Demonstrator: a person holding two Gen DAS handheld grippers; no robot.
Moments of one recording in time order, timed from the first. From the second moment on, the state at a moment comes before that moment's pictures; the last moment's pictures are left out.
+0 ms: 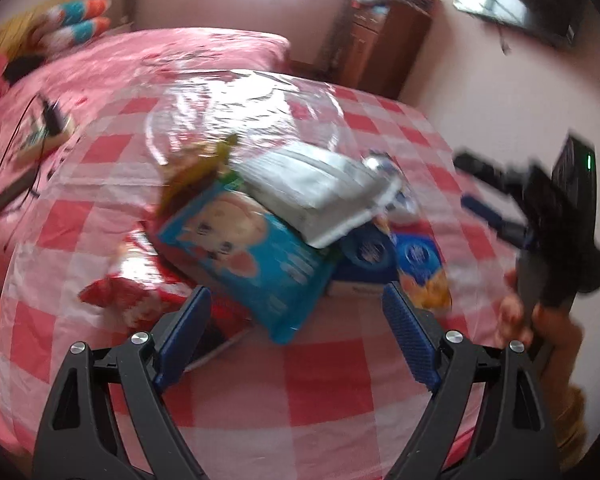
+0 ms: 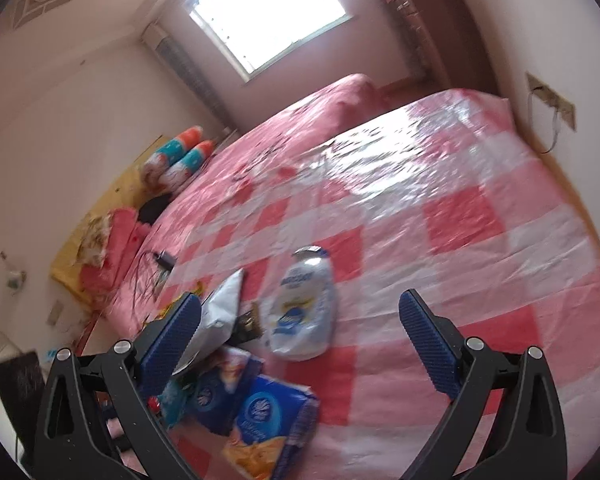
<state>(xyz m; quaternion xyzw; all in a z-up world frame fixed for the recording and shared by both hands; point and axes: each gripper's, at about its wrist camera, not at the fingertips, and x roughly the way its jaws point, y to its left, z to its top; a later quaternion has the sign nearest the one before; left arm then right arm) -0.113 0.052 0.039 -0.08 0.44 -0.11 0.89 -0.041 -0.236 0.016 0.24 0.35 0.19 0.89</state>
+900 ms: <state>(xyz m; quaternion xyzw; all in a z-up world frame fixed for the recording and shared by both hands) -0.091 0.131 0.013 -0.22 0.48 0.00 0.85 -0.033 -0.175 0.014 0.24 0.39 0.30 0.83</state>
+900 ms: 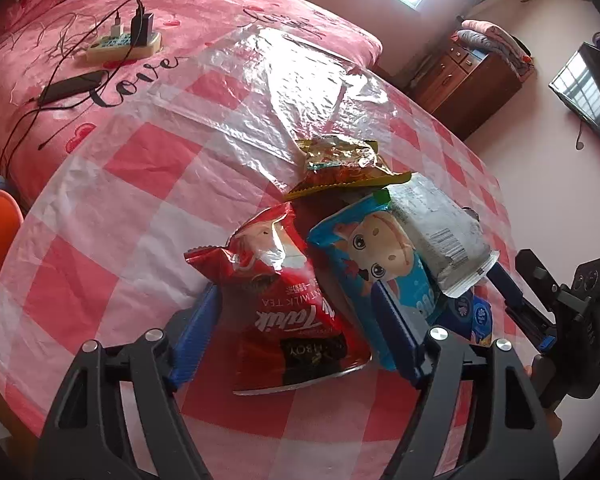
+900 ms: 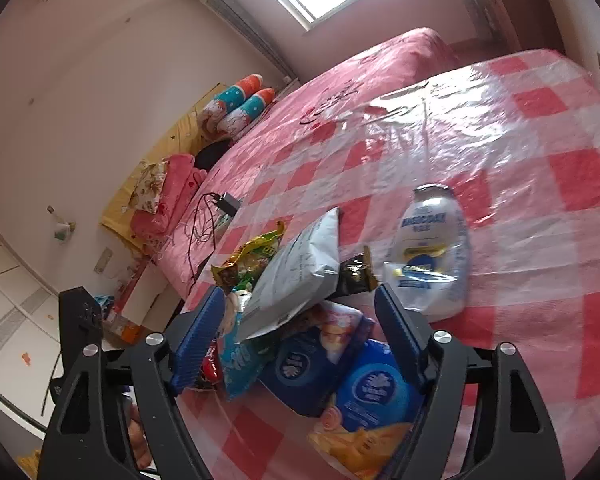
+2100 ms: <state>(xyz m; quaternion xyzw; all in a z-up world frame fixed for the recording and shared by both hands) -0.089 0.142 0.006 -0.16 0.45 -0.06 0.88 0.004 -0.105 0.007 0.20 0.45 0.24 0.84</state>
